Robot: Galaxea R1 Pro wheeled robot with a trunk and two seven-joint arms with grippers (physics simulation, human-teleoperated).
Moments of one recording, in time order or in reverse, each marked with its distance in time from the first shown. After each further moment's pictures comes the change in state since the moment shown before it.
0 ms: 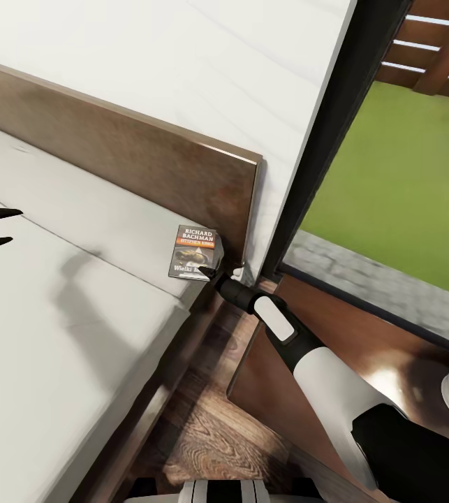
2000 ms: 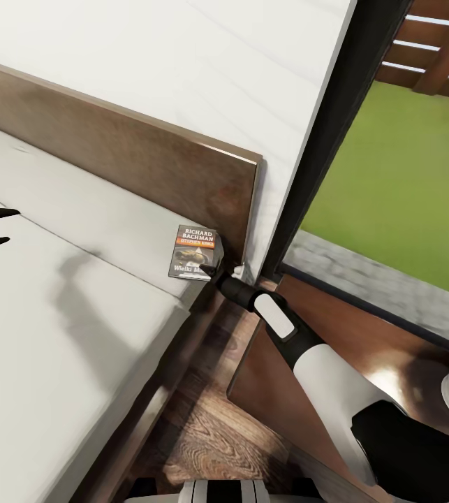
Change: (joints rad) left arm 0.000 0.007 0.000 0.000 0.000 0.000 0.000; right arm -0.014 0.000 -0.001 0.006 0.000 -0.002 -0.021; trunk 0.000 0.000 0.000
